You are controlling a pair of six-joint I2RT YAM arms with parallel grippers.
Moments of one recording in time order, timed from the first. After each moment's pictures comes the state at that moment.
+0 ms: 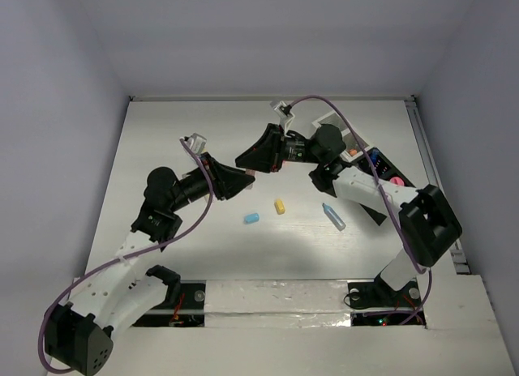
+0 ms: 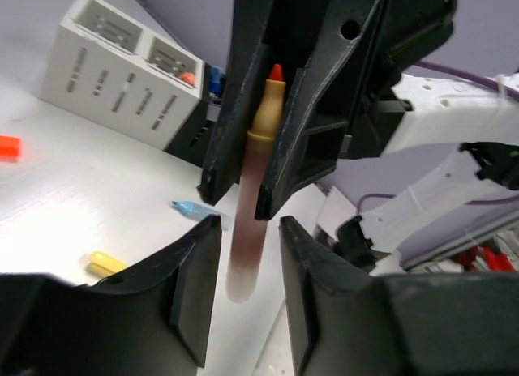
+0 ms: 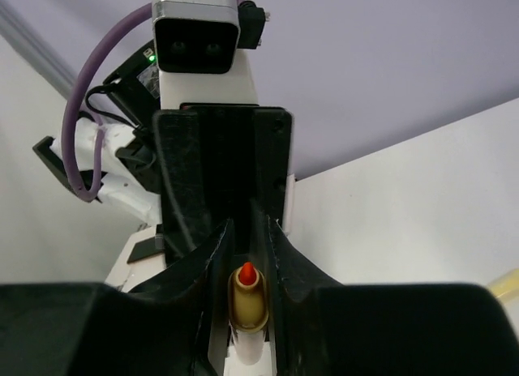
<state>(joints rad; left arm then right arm) -0.44 0.83 0.60 0.34 0.63 -0.71 0.68 1.63 1.12 0.90 -0.89 0.85</state>
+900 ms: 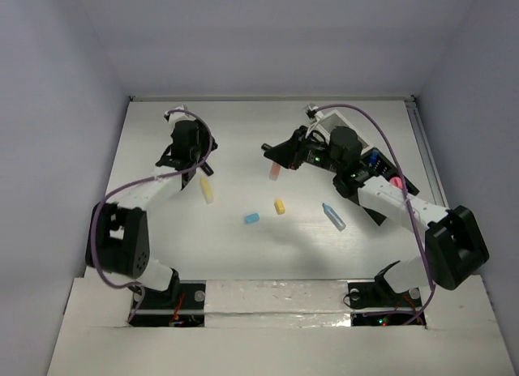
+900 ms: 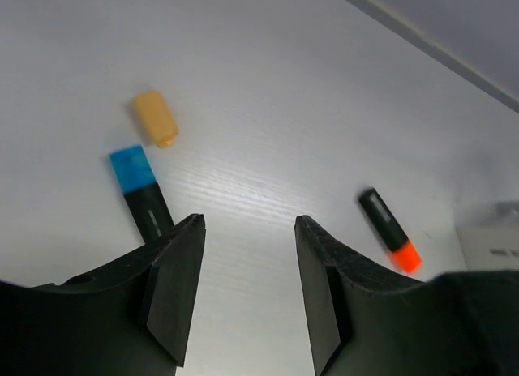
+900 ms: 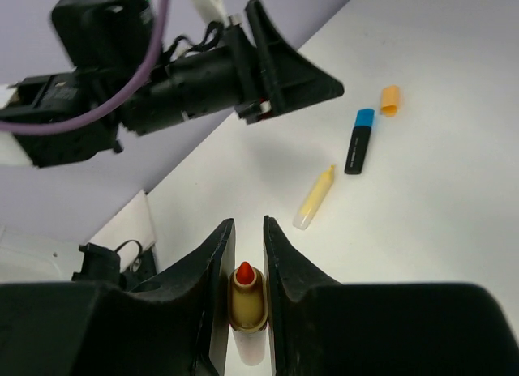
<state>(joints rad) -0.27 1.41 0.88 0.08 -0.18 -0.62 0.57 1.42 0.95 0.48 -0.54 0.56</state>
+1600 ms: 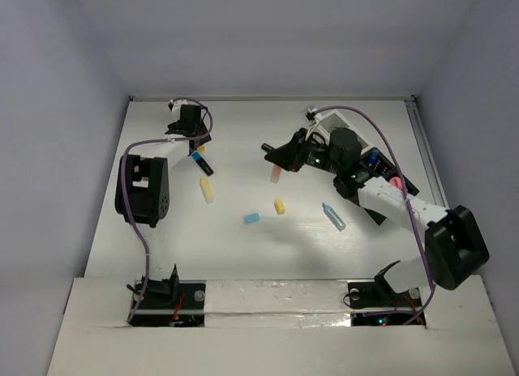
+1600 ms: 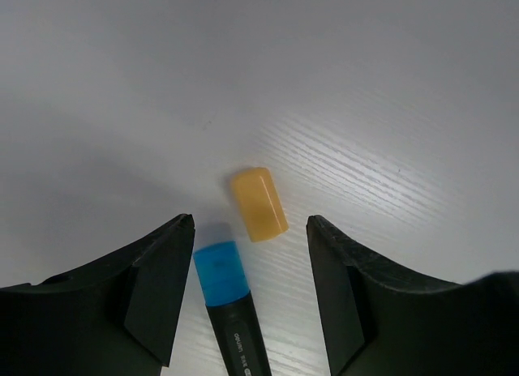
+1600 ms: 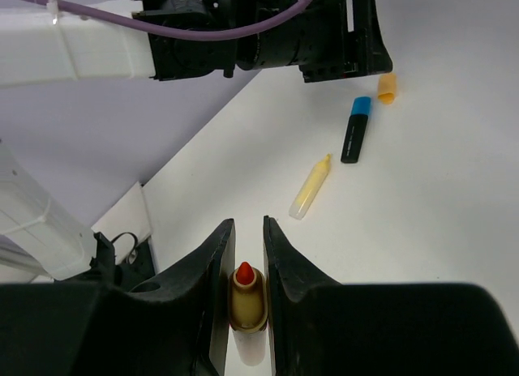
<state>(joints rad) -0.16 1.94 1.33 -0.12 -0.32 -0.50 0.56 1.42 0.93 0.46 -0.55 0.54</state>
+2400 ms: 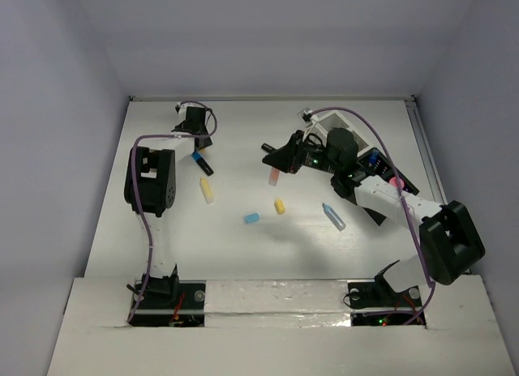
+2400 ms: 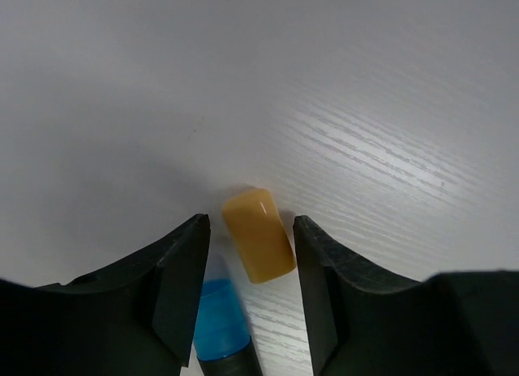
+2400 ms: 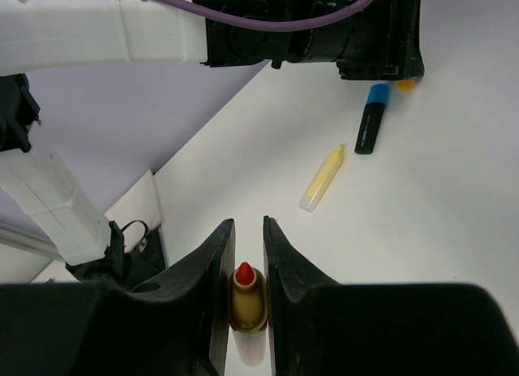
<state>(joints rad) -0.16 2.10 1.43 -0.16 -0.33 -0.46 0.56 1.45 0.93 0.49 -0.61 0.56</state>
